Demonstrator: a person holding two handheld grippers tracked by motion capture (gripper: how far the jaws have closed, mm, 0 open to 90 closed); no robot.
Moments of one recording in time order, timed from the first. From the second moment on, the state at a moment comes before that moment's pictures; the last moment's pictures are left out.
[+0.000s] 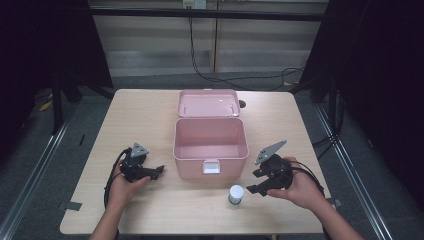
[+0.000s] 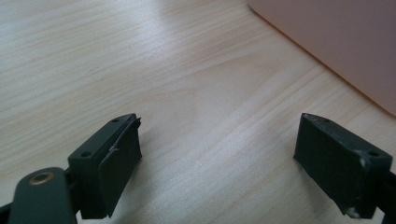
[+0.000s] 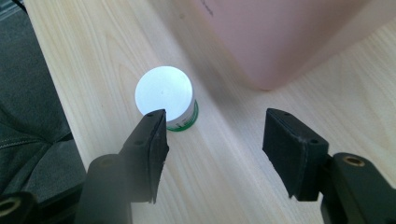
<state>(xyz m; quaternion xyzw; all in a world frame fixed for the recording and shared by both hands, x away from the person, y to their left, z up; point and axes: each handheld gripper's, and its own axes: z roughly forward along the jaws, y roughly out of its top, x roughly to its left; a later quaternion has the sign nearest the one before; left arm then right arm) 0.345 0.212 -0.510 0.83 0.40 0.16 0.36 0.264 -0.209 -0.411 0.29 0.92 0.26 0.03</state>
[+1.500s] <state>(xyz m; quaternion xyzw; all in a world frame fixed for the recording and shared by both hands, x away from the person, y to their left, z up) 0.345 0.214 -0.509 0.82 0.41 0.16 0.36 0.262 -0.165 -0.426 0.24 0.95 0.20 -0.01</state>
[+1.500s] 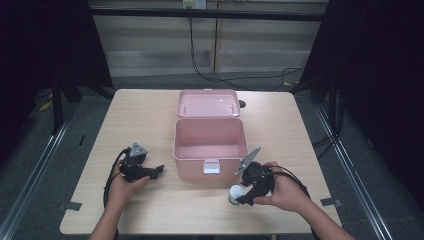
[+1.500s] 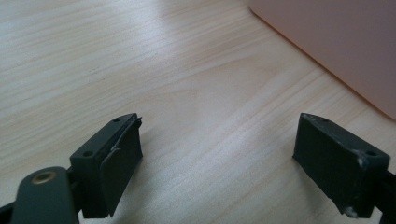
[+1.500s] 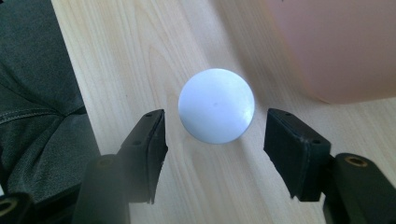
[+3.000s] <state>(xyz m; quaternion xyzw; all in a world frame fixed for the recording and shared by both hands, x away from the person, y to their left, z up) 0.346 0.213 -0.510 0.83 0.40 0.16 0.36 0.267 -0.146 -0.448 0.22 0.96 0.16 -0.01</state>
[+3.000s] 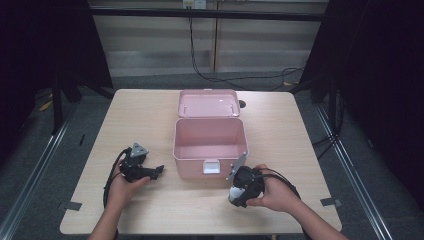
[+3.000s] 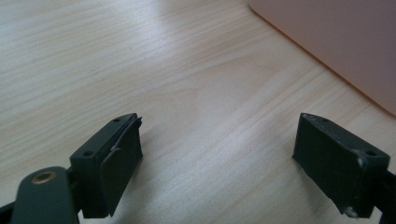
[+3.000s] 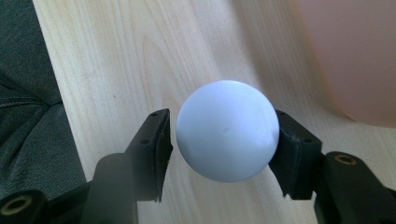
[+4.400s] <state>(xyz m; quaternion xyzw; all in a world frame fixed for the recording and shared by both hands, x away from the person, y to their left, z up) 0.346 0.213 -0.510 0.83 0.40 0.16 0.36 0.273 -0.158 -0.400 0.23 0.96 0.16 0.00</state>
